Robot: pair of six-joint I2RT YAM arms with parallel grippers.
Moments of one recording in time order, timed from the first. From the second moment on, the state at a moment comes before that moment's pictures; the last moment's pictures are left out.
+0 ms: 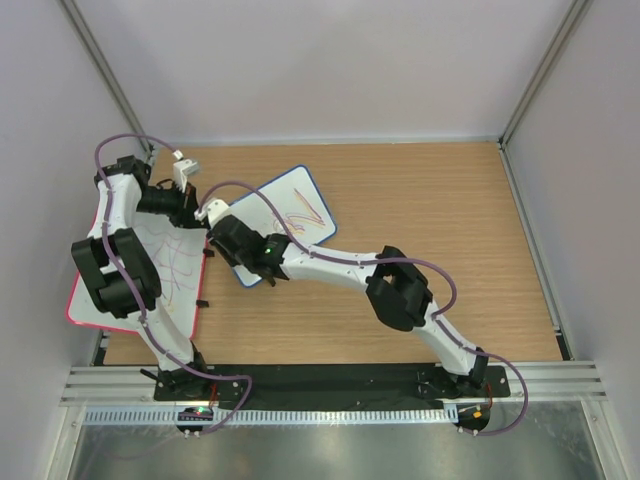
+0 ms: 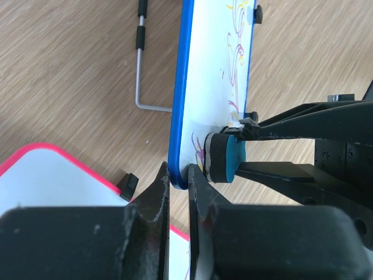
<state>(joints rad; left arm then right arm) 0.30 1.84 1.57 -1.24 0.93 0.97 1.14 2.30 1.96 -0.22 0.35 0.12</state>
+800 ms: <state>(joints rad) 0.28 1.80 1.57 -1.23 0.97 0.98 1.13 2.41 2.32 -0.50 0.46 -0.01</state>
